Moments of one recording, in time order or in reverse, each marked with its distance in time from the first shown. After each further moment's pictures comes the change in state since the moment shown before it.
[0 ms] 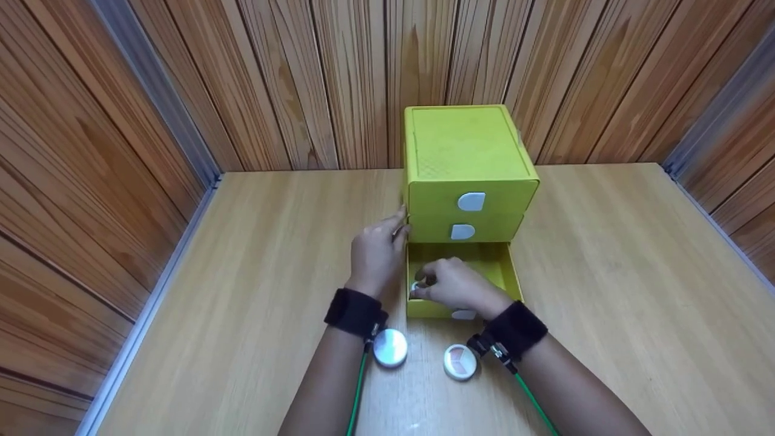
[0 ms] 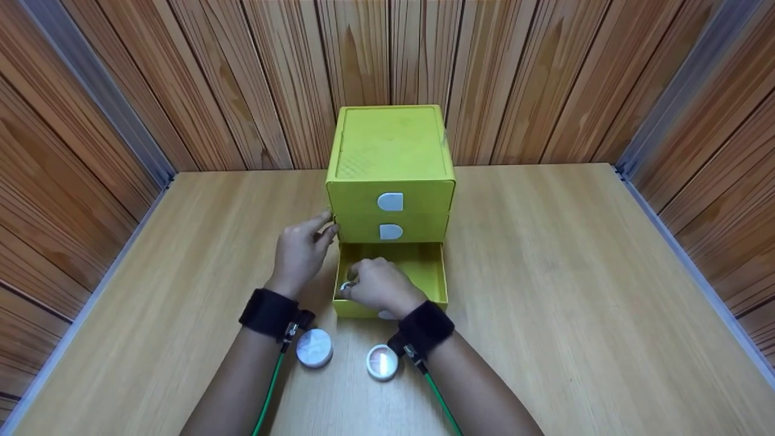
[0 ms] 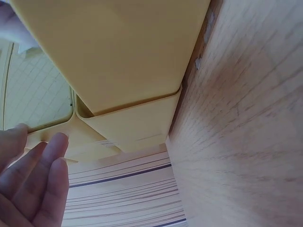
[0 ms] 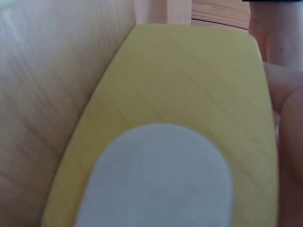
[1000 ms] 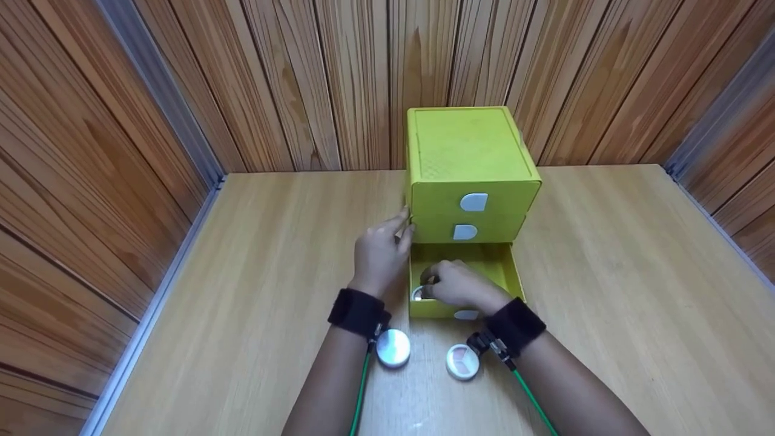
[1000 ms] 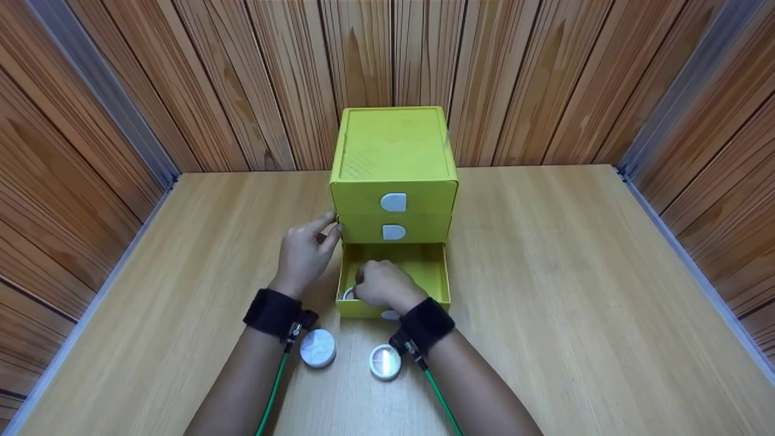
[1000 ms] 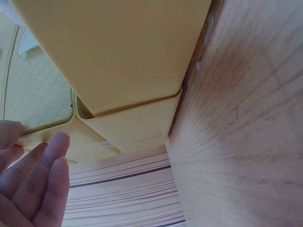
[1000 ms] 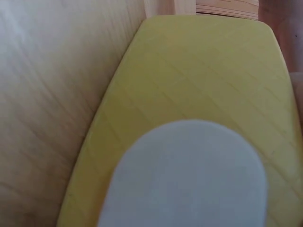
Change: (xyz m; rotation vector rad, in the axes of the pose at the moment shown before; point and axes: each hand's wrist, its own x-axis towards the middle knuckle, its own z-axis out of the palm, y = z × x) left_hand 0.000 0.000 0.000 -0.003 0.016 0.043; right_hand 0.005 0.005 0.003 -0.032 -0.043 0.064
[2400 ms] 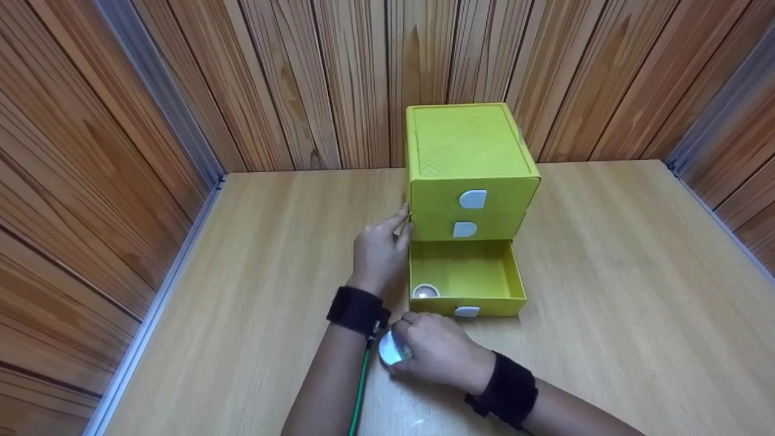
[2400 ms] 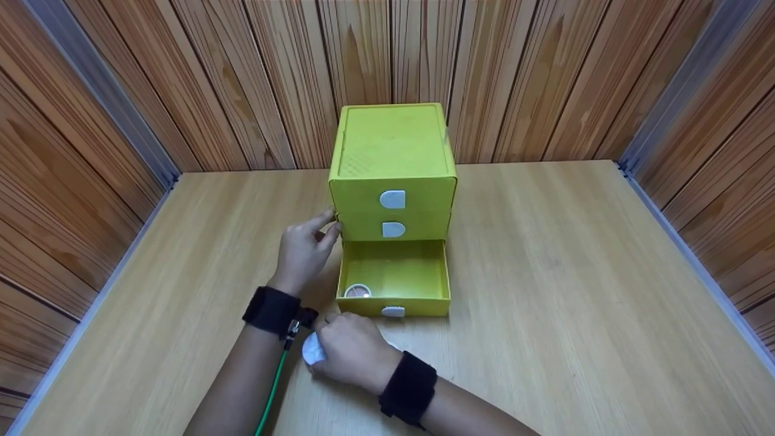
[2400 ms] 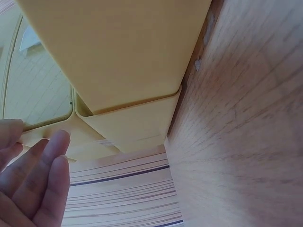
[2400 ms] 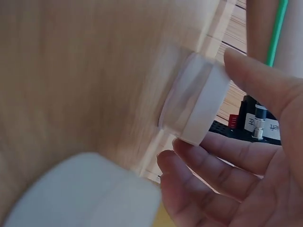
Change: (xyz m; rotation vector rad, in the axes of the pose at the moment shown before) left_hand -0.001 -0.001 0.000 -0.060 -0.051 -0.095; right_hand -0.066 -0.046 0.063 -0.345 0.211 -0.476
